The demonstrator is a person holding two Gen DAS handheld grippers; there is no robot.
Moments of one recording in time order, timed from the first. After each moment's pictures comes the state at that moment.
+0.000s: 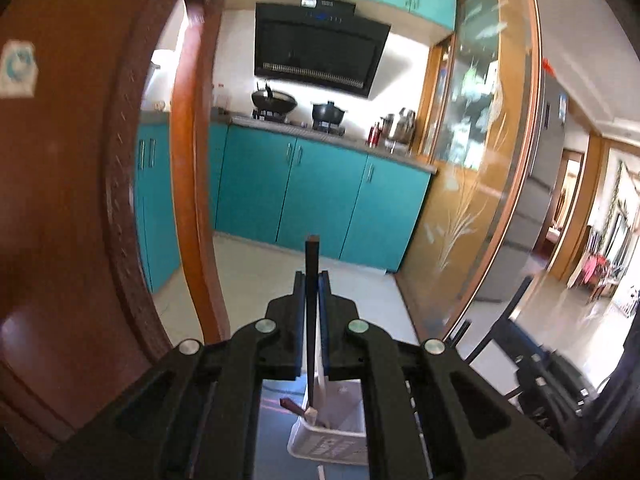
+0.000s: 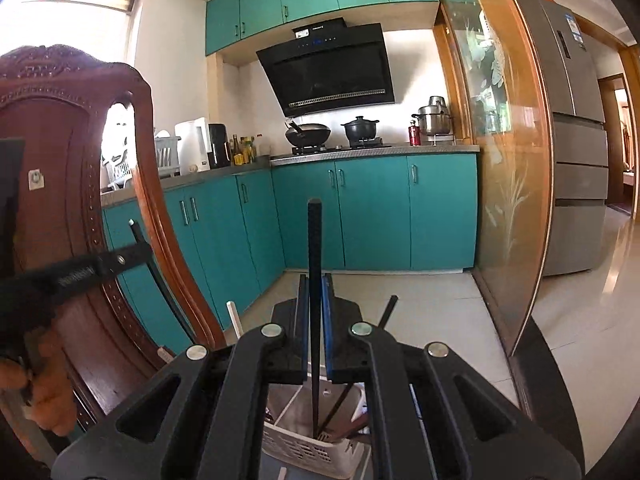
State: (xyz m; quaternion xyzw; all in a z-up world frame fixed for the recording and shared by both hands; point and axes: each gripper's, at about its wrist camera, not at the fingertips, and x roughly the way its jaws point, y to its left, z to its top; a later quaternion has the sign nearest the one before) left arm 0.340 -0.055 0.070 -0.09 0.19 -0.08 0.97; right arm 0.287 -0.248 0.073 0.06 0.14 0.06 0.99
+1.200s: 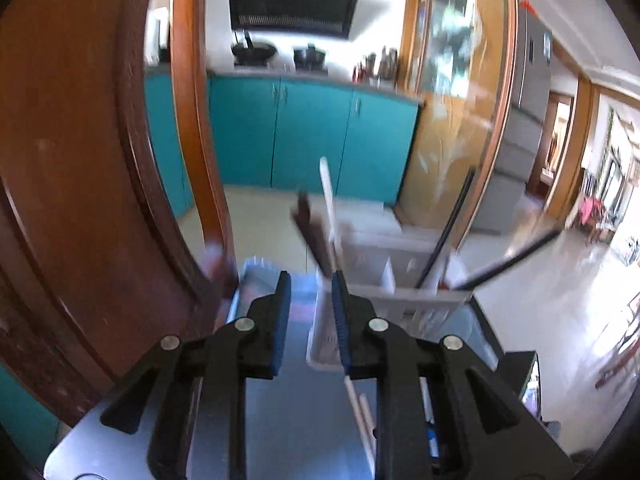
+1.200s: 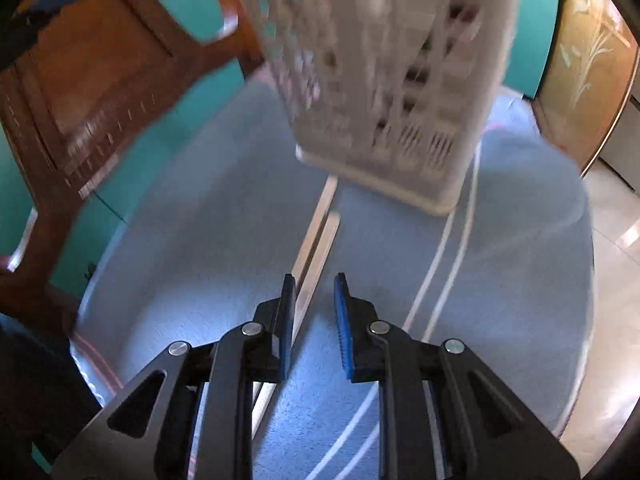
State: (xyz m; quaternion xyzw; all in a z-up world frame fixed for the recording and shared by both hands) left arm 0.291 -0.048 -0.037 -0.03 0.27 -0.11 0.96; right arm 0.278 -0.188 -0.147 0.00 0.51 0.16 0.85
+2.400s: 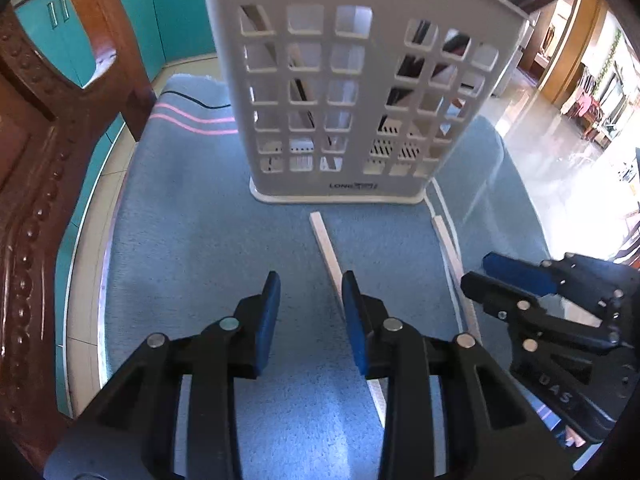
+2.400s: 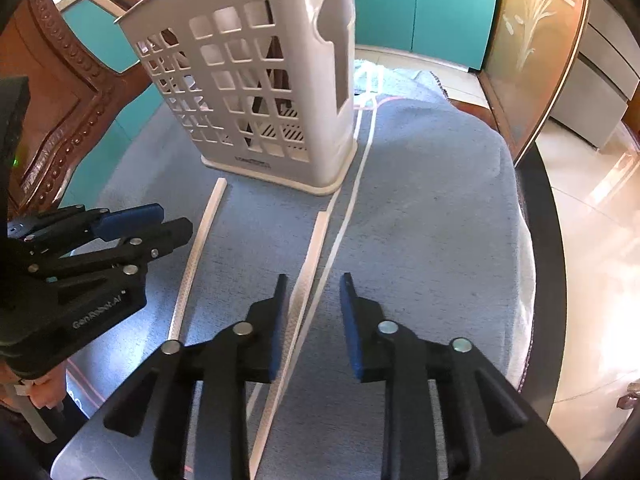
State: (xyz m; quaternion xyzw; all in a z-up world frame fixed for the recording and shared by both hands) left arm 0.321 -0.106 -0.178 0.05 0.50 -0.15 0.85; right arm 0.274 -0.253 -0.137 0.02 0.51 0.07 0.85
